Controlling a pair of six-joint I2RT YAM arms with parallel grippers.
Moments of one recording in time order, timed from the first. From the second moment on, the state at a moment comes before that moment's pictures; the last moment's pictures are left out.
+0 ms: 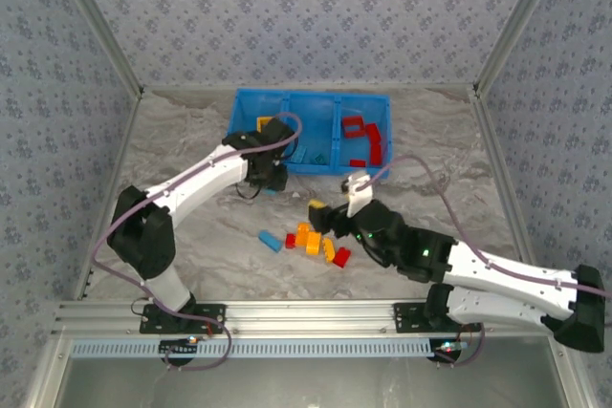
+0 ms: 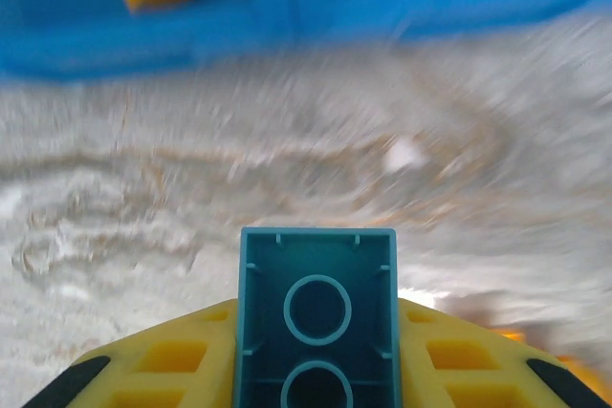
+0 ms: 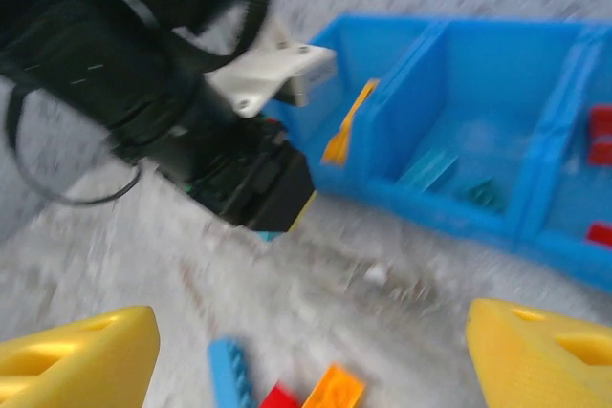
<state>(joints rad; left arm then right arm) -0.68 1.69 1.45 -0.96 -0.14 -0.46 1.12 0.89 0.70 -0.11 0.49 0.42</state>
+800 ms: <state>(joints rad) -0.63 2.41 2.31 -1.00 -0.12 -0.43 0.87 1.03 0.76 0.02 0.47 0.33</state>
